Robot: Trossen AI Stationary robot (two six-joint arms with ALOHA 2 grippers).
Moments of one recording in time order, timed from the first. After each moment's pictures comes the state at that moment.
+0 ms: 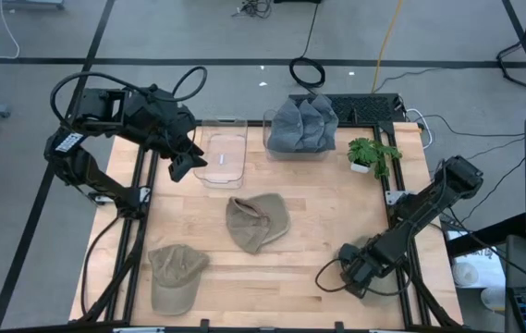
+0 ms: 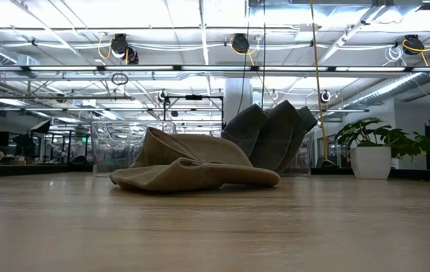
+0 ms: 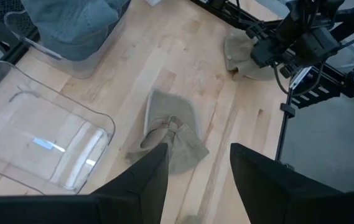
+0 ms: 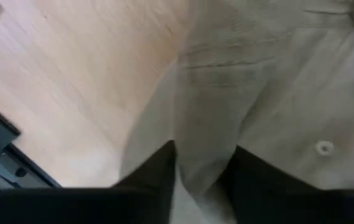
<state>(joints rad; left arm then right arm) 0.11 1.48 2.20 -1.54 0.09 -0.42 0.77 1.51 0.87 -0.81 -0.21 1.37</state>
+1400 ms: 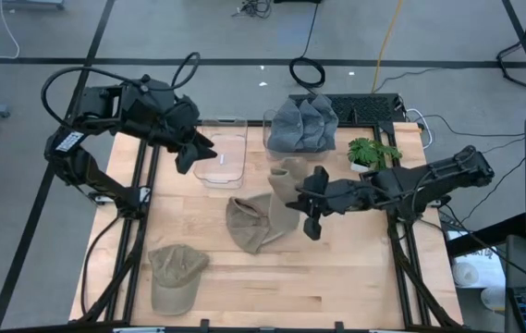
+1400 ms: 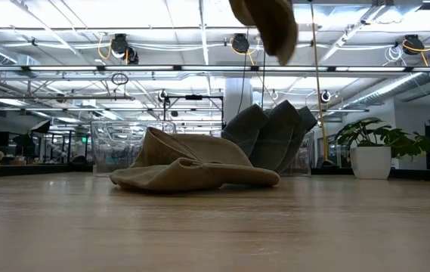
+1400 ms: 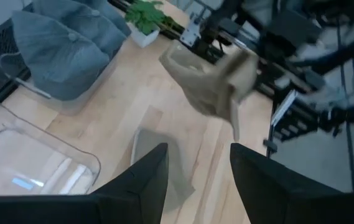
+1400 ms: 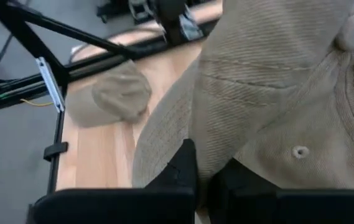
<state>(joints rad) 0.13 1.48 2.20 -1.39 0.09 -0.44 0.28 1.34 1.33 -0.56 0.31 0.44</state>
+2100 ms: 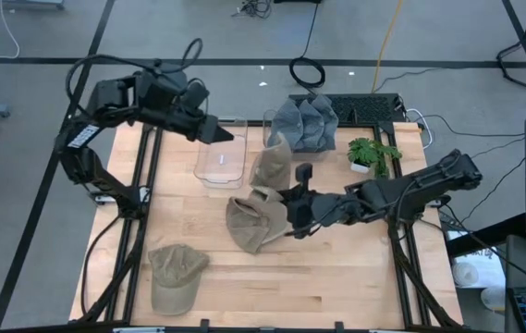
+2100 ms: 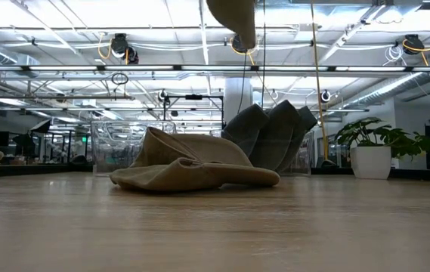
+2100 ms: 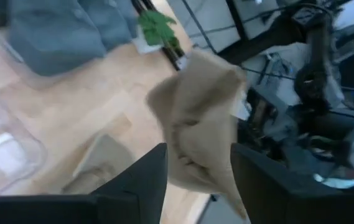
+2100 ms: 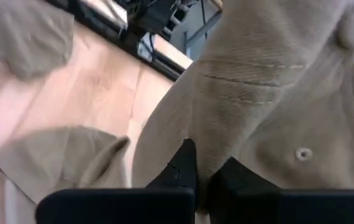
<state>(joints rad) 0.25 1.53 2.20 -1.26 0.18 -0.84 0.34 1.48 1.42 -0.44 0.64 -0.46</state>
